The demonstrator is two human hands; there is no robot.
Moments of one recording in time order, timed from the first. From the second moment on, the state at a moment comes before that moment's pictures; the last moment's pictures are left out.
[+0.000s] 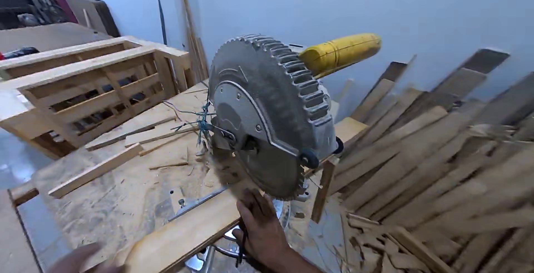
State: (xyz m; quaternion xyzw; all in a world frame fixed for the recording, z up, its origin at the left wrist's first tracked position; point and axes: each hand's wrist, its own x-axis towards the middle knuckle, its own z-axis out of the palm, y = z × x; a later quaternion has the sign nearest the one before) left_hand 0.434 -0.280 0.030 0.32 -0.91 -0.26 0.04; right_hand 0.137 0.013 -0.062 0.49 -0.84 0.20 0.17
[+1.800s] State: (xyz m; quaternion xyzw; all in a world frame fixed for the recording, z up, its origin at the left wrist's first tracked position) left_hand 0.354 -0.307 0.031 0.36 -0.83 -0.28 -0.32; right_hand 0.018 0.058 -0.021 0.58 -0.78 0.22 0.09
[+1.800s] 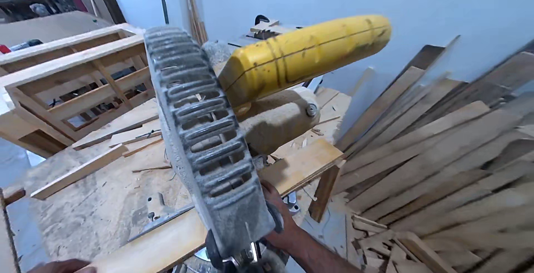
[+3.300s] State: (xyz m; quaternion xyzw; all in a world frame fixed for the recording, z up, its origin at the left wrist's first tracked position) left_hand 0.287 -0.268 -0.007 0.38 -0.83 -0.30 -0.28; right_hand 0.009 0.084 0.287 0.62 -0.78 -0.02 0.09
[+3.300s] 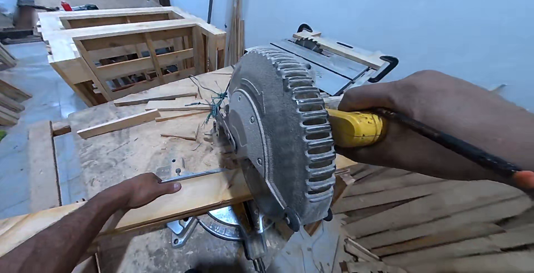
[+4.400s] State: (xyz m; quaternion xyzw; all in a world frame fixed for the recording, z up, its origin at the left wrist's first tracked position) left_hand 0.286 -0.268 -0.008 0.38 -0.83 -0.30 -0.28; right_hand 0.021 0.103 0.265 0.61 -0.78 -0.02 0.11
